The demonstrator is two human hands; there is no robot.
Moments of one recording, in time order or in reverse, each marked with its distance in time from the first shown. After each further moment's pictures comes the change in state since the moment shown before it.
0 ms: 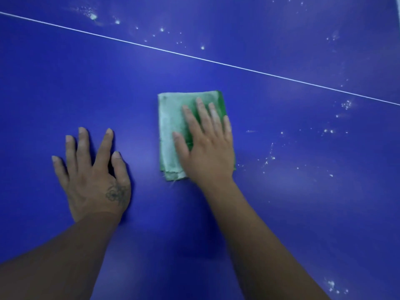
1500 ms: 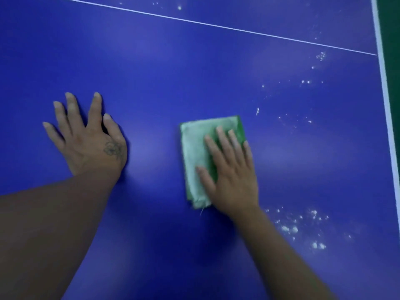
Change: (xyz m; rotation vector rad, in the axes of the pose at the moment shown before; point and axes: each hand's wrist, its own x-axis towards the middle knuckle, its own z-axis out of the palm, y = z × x) left_hand -0.006 -0.008 0.003 0.013 -0.034 0.025; right_hand -0.172 0.051 -0.036 -0.069 -0.041 -0.012
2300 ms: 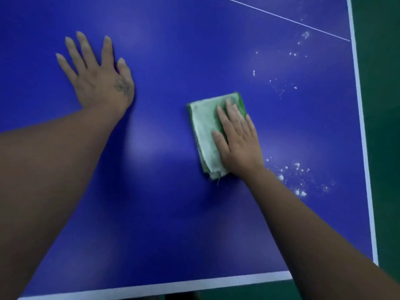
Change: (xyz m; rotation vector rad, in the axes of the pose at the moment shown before) left_hand -0.005 -0.007 -0.007 0.061 -0.103 0.120; right_hand -0.054 0.012 -0.020 0.036 -0.155 0.026
